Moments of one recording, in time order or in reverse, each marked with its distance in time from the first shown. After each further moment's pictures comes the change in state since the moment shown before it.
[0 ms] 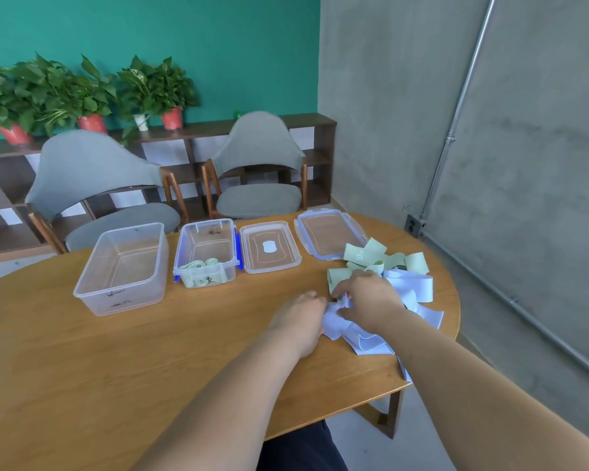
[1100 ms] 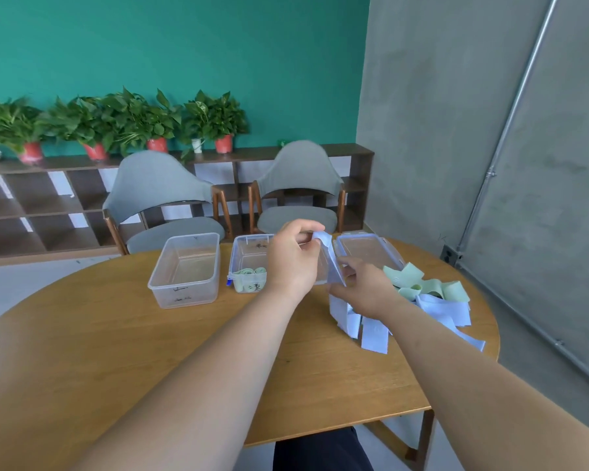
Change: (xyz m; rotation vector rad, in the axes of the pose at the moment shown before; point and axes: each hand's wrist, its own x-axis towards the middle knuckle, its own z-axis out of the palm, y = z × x) left_hand -0.043 -0.037 -0.127 -0.983 0.855 -0.186; right_hand 0.007 -0.085 -0.046 0.633 0.144 -0.063
